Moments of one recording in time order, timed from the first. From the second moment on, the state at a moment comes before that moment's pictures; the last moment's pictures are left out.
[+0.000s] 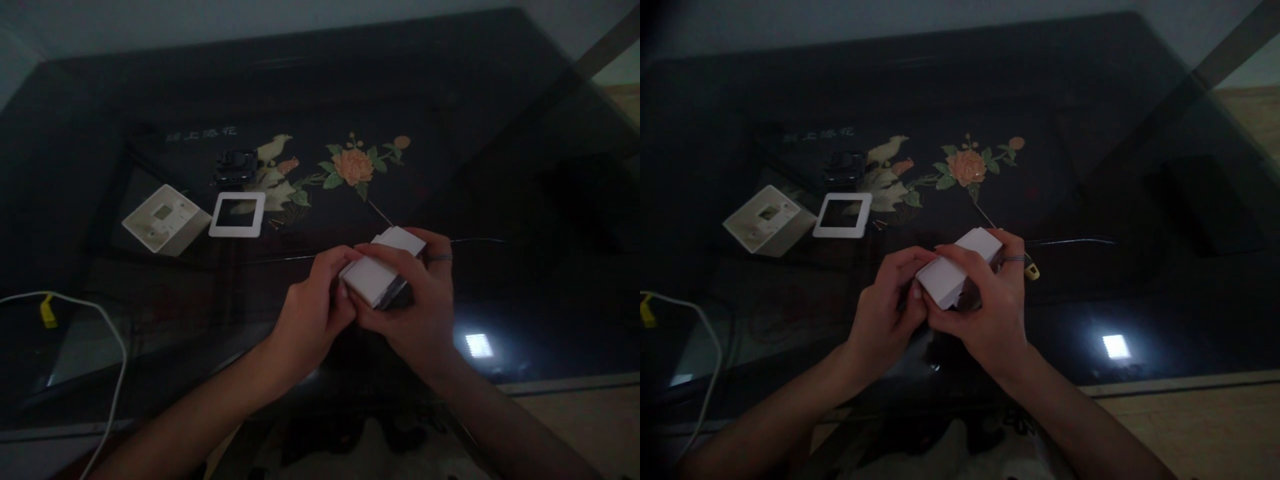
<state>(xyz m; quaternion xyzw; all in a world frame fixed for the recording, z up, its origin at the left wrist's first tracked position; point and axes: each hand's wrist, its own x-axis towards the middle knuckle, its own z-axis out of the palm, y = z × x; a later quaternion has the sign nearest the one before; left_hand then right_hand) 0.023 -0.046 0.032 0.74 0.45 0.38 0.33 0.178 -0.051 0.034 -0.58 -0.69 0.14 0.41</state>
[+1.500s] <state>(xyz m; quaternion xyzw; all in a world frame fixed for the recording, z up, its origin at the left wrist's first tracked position) 0.014 -0.032 0.035 0.53 0.37 0.49 0.59 0.195 -0.049 0.039 -0.43 -0.54 0.55 0.47</state>
